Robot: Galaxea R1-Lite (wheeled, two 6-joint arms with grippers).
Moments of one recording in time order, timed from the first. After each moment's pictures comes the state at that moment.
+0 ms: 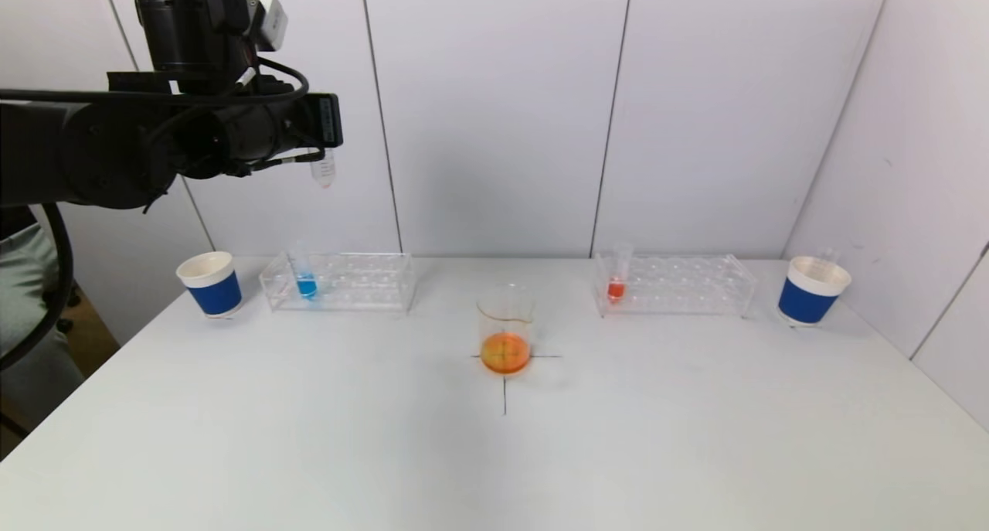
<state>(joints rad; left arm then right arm) -0.28 1.80 -1.51 -0.23 0.25 -0.02 0.00 0.00 0.00 0.00 0.03 -0.10</state>
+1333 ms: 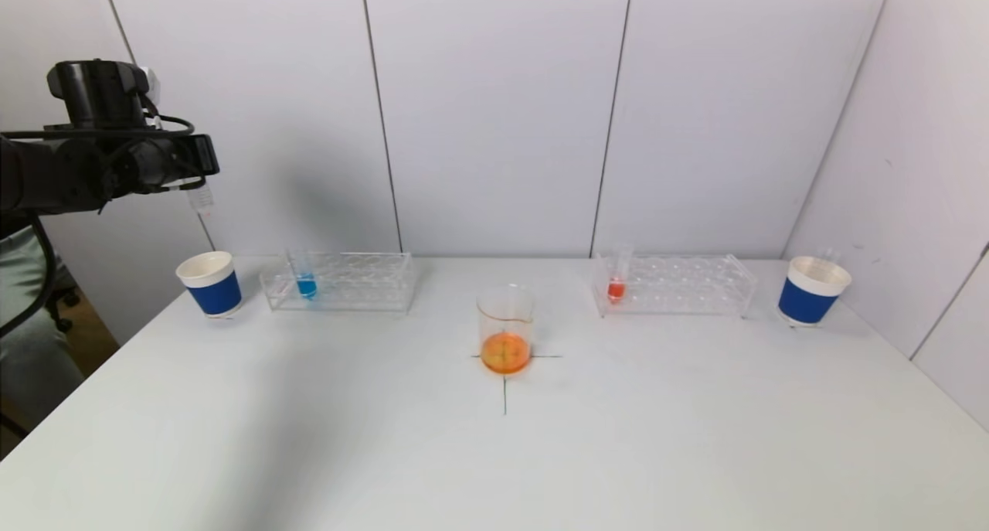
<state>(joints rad) 0.18 2.05 -1.67 -0.21 0.14 -0.05 0.00 0.00 0.00 0.00 0.03 -0.10</state>
